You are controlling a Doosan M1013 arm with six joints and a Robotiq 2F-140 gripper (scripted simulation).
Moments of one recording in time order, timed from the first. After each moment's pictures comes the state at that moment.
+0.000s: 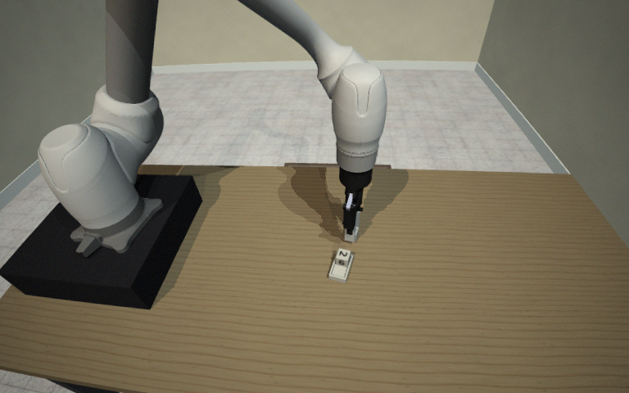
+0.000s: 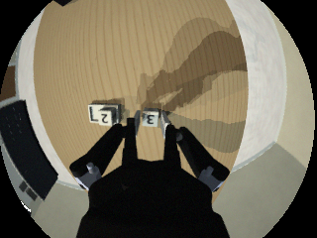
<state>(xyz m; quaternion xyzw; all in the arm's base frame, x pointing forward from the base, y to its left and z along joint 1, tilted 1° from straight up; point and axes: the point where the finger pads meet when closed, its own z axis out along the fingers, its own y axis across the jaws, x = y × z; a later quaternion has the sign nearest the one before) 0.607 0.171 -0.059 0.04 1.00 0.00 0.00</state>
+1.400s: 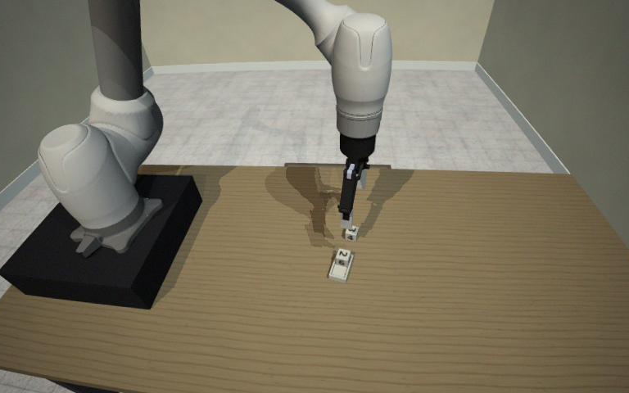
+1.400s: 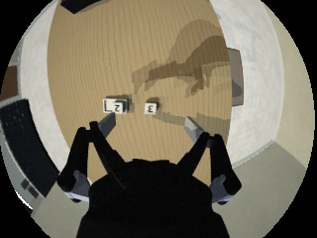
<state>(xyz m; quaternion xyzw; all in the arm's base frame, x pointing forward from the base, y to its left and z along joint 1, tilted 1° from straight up) 0.607 0.172 0.027 0.04 1.00 0.00 0.00</state>
